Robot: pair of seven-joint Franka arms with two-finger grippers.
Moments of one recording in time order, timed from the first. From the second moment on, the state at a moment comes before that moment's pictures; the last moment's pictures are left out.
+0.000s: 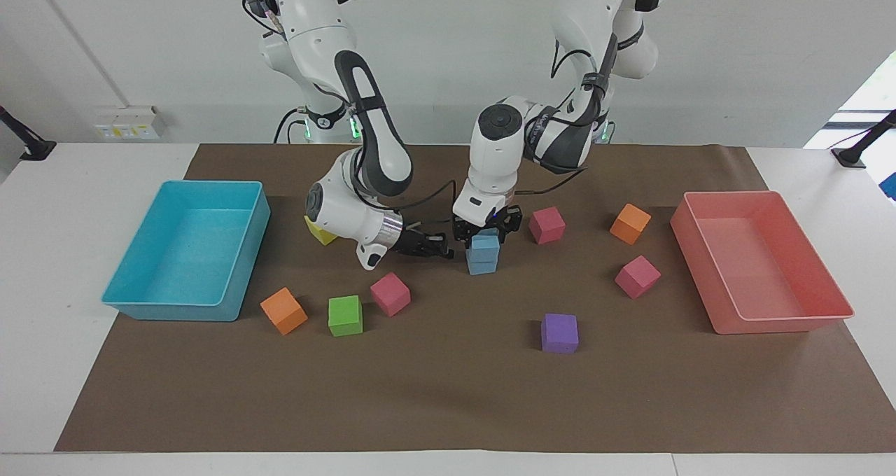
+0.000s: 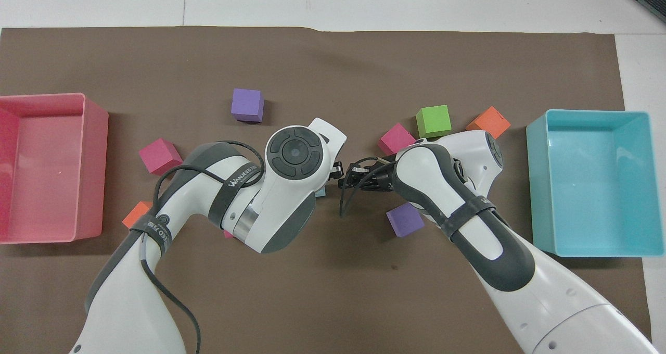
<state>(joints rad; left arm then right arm) -0.65 0.34 -0.02 -1.76 0.01 2.13 -0.80 0.36 0.41 0.01 -1.97 1.10 2.25 -0.23</state>
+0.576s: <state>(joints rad) -0.65 0.34 -0.02 -1.76 0.01 2.12 -0.81 0.36 0.39 0.01 -1.97 1.10 2.25 -0.23</state>
